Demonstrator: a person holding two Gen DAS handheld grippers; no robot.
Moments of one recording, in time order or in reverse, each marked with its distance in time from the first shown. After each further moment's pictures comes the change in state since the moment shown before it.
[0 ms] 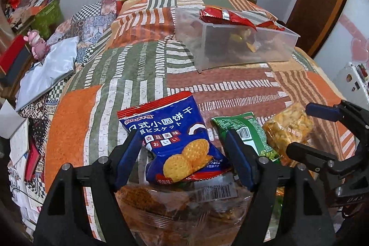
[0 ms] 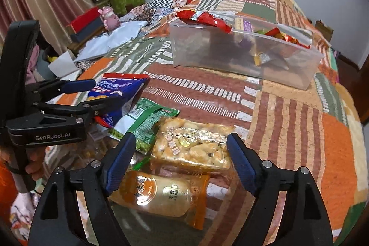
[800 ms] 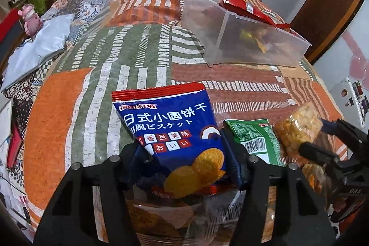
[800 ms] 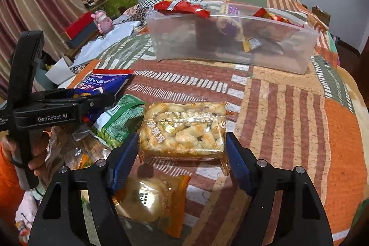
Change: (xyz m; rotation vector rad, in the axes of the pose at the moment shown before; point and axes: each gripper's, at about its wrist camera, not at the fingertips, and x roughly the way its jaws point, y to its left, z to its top) left arm 0.034 0.024 0.008 -0.117 0.068 -0.083; right arm 0.009 -0.030 -0.009 0.088 0.010 0.034
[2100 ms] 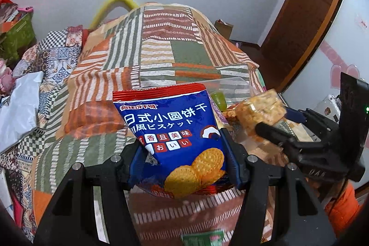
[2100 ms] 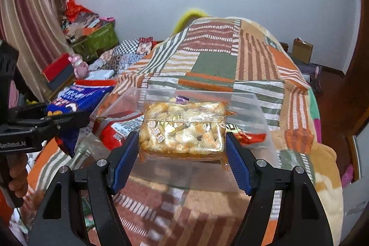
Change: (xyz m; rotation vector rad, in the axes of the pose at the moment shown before) left arm 0.002 -0.055 0.154 0.129 -0.162 -0.127; right arm 0.002 -0.065 0.130 -0.001 -0.212 -0.107
